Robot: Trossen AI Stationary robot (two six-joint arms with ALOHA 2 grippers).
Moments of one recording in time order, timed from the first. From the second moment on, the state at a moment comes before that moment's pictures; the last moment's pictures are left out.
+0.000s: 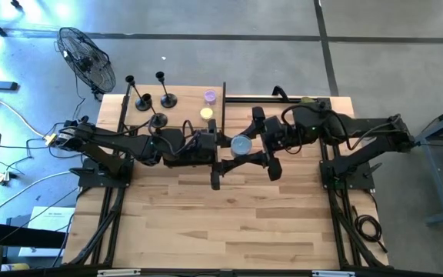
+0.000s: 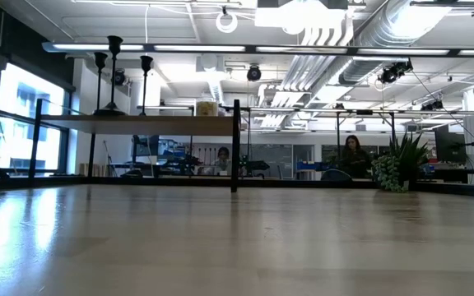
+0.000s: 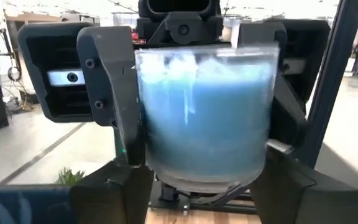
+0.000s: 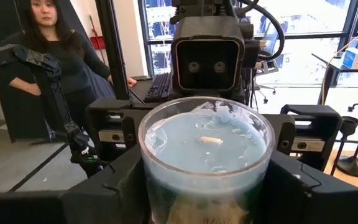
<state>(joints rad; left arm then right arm) -0.20 1.49 1.46 0.18 -0.31 -0.02 0.13 1.36 1.51 -0.23 -0.12 0.06</state>
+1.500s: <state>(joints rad) -0.20 1.49 1.46 0.16 -0.23 -0.05 0.12 1.36 1.51 -0.24 -0.11 0.04</state>
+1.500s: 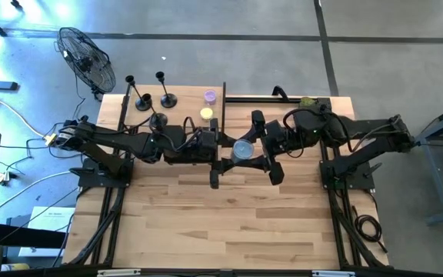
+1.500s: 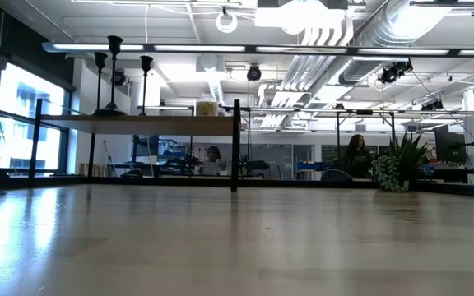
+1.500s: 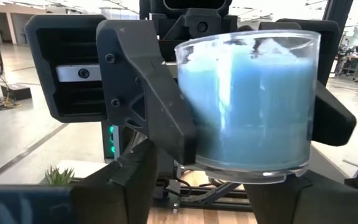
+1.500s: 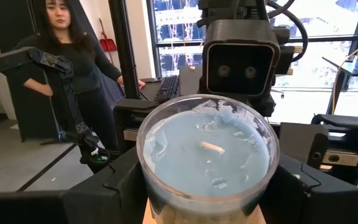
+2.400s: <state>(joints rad) -0.20 1.49 1.46 0.12 -0.12 -0.06 0.12 1.36 1.51 -0.25 -0.08 0.04</state>
